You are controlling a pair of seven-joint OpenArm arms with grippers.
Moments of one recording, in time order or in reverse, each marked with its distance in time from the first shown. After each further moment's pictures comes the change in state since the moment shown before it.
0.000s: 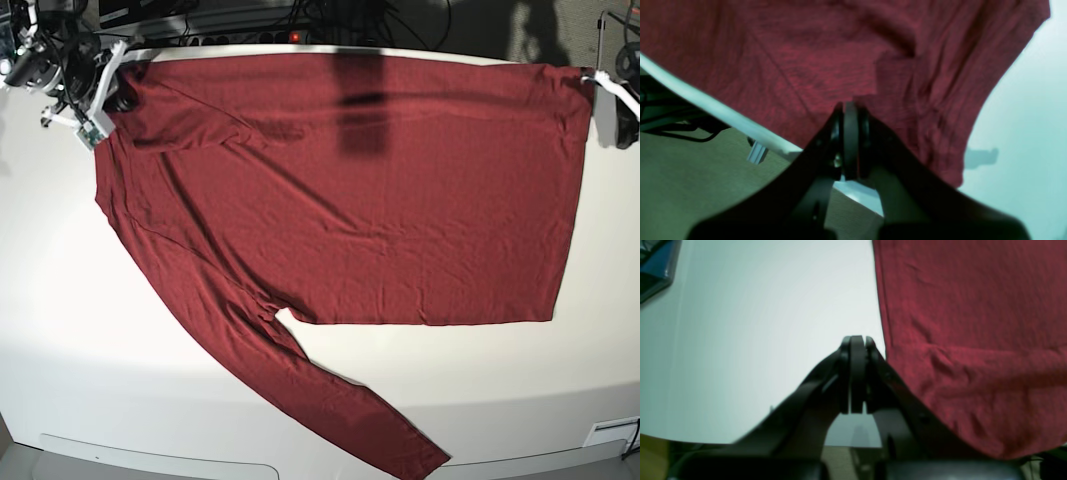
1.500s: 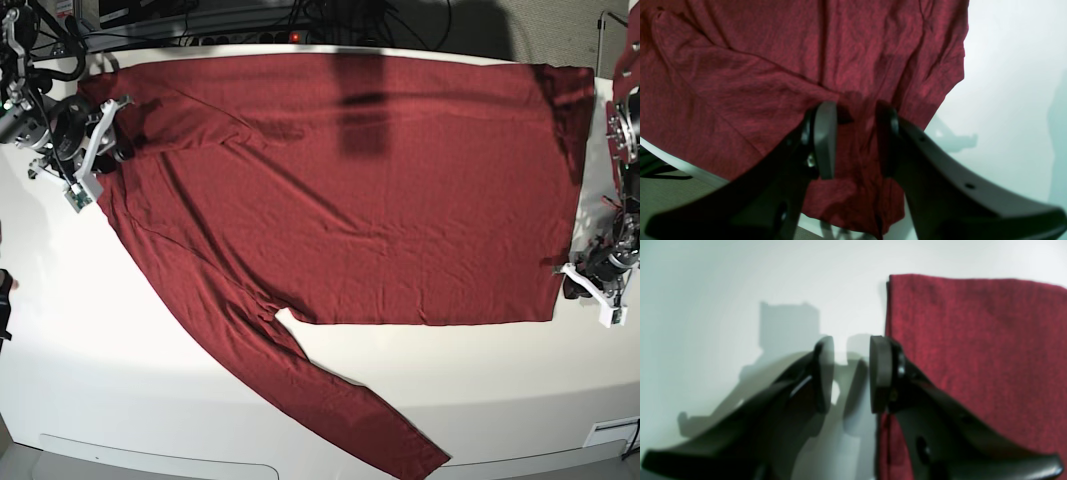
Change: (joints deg) left arm -74.8 0.2 18.6 -85.8 13.6 -8.8 -13.9; right arm 13.3 -0.2 -0.1 0.0 4.5 -1.3 -10.4
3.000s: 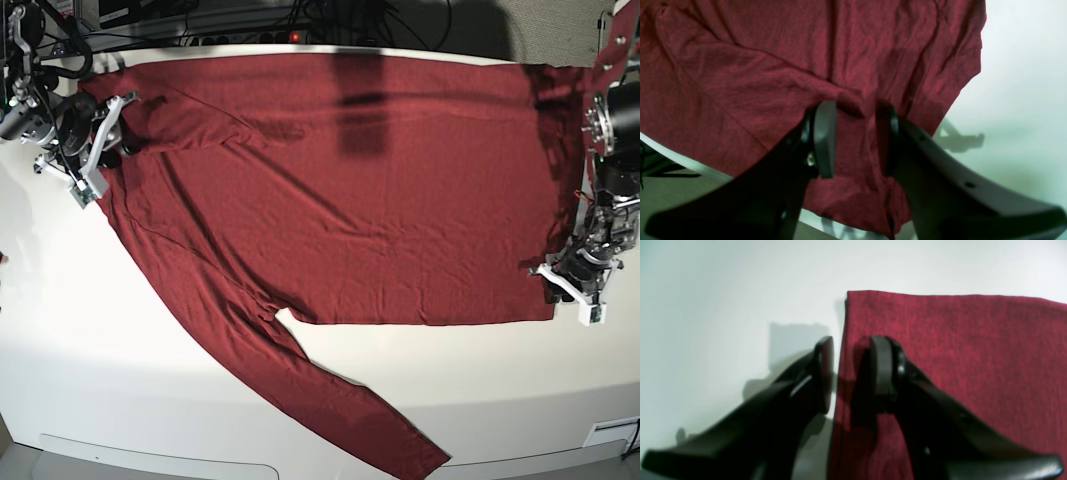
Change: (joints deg) left arm 2.7 5.3 0.0 0.6 2.3 3.8 -5.4; right arm 0.0 -1.7 0.0 0.0 0.0 0.0 -1.4
